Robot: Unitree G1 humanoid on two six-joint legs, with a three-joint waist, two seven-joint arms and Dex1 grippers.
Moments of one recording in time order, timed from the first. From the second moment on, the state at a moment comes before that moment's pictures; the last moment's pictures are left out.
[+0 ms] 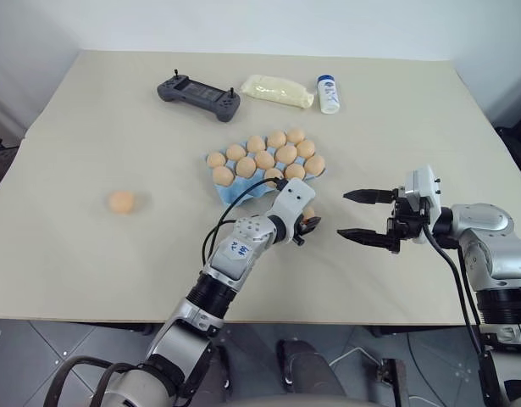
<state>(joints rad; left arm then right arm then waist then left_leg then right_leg) -0.66 -0.04 -0.32 0.23 -0.04 0.61 -0.30 -0.45 -0.71 -0.08 0.16 0.46 0.25 1.33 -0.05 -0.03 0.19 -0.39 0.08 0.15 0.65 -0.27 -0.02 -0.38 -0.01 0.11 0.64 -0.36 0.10</state>
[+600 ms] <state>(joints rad) -0.62 0.06 0.01 -0.09 -0.19 0.62 -0.30 -0.46 -0.71 -0.08 0.16 0.46 0.24 1.32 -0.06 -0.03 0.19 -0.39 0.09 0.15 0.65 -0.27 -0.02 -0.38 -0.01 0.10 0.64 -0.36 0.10</state>
